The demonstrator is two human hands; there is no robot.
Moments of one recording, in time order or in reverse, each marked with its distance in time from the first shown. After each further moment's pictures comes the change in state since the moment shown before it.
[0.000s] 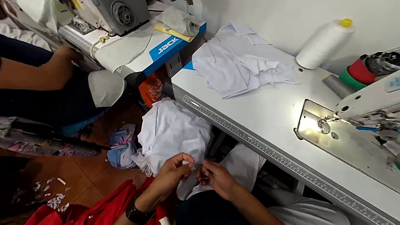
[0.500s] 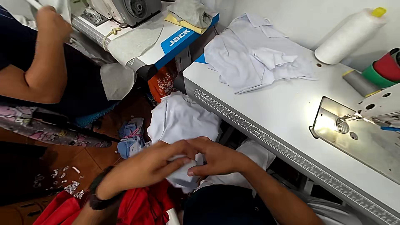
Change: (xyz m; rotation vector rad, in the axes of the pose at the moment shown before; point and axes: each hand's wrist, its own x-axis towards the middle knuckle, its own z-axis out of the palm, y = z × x) left_hand -0.022 0.110 -0.043 0.939 -0.389 0.736; right_hand 0.031 -0.086 0.043 -0.958 -0.511 -0.619
